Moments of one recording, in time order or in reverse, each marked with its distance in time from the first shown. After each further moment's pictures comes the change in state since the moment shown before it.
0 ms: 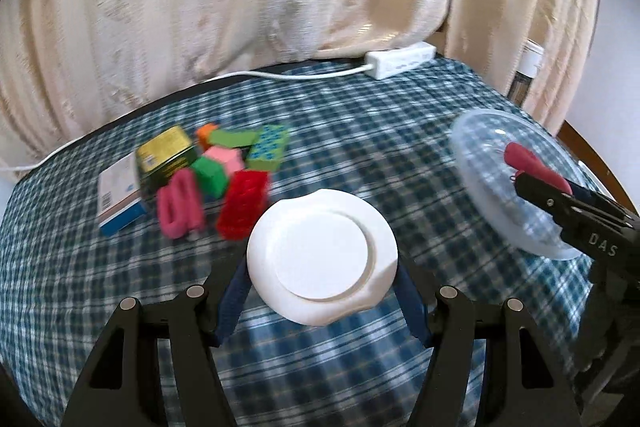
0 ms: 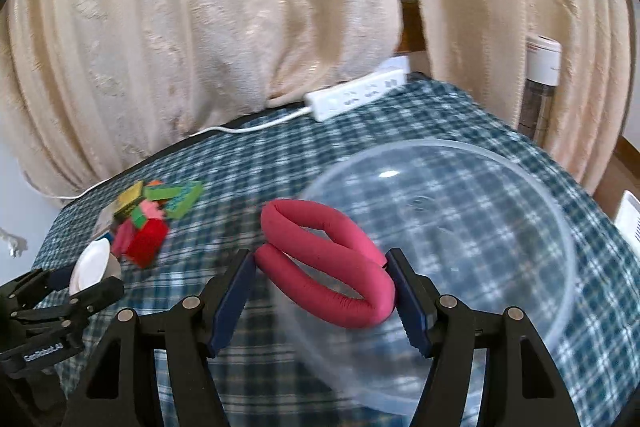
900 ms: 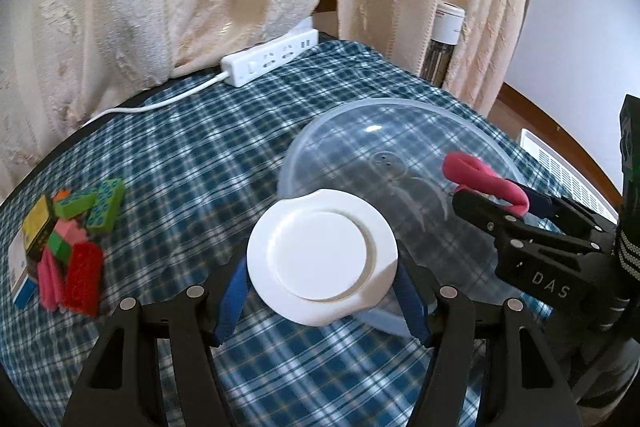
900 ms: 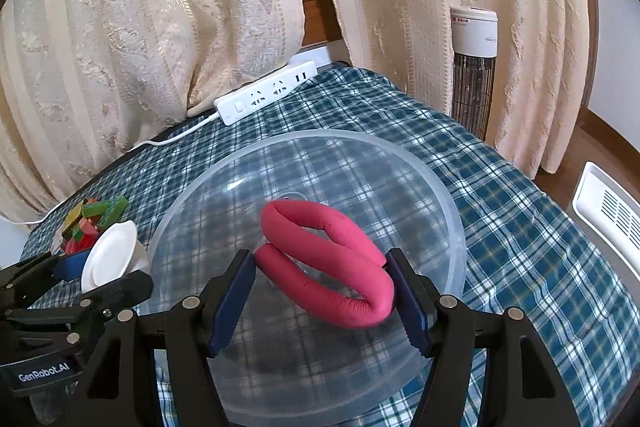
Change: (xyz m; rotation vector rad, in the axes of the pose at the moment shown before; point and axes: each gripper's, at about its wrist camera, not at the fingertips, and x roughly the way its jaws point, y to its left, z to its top) left arm 0.052 -0.124 0.041 0.161 0.040 -0.201; right arm 0.002 -0.083 0.000 0.081 0.012 -0.107
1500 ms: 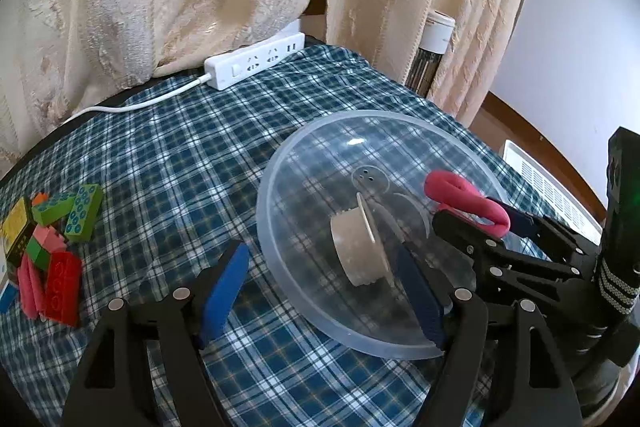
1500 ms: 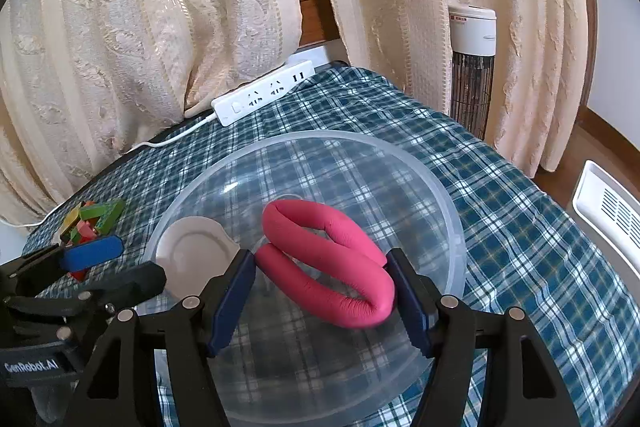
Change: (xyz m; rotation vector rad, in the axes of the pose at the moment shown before) left arm 0.003 0.004 0.010 -0.040 -0.007 -0.069; right arm 0.002 0.001 0.001 0.002 0.001 0.001
